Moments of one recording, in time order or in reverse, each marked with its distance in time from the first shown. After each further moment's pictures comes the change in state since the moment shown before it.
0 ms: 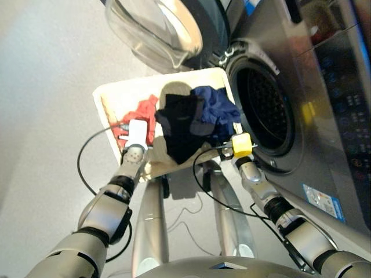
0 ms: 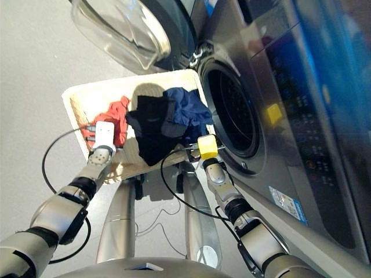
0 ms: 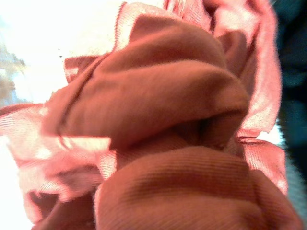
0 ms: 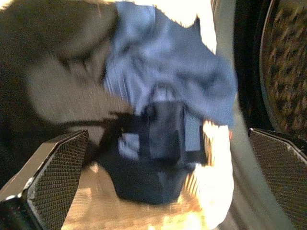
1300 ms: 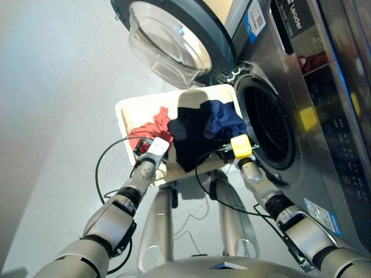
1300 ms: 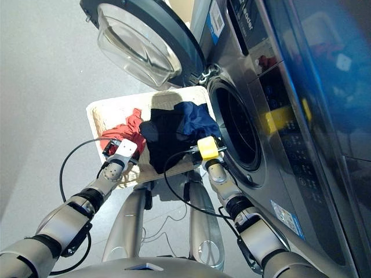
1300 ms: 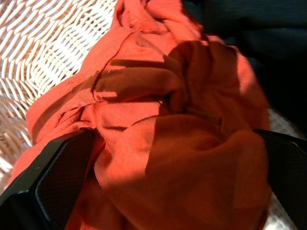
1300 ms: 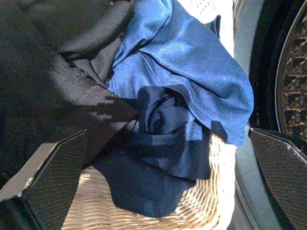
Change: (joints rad) left arm -0.086 0.020 -0.116 0.074 0.287 0.017 0.047; right arm -0.092 0.007 0.006 0.079 -0.055 0.043 -0.033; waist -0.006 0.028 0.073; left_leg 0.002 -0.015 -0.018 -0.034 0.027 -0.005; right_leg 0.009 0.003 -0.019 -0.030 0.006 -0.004
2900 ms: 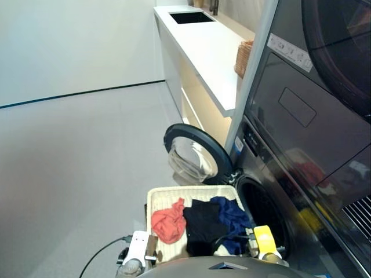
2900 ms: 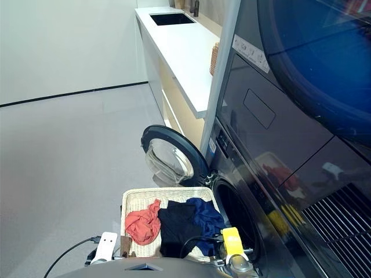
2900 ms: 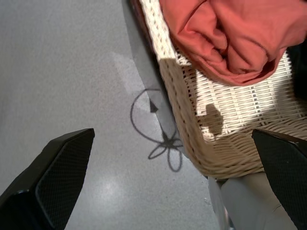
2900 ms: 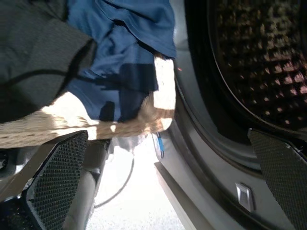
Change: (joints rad) left arm 0.701 -0.115 0.202 0.097 -0.039 0.006 -0.209; right arm 0.516 0.073 -0.171 0.399 -0.080 0.086 0.106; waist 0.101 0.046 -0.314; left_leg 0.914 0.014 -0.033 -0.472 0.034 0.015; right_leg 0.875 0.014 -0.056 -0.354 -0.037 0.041
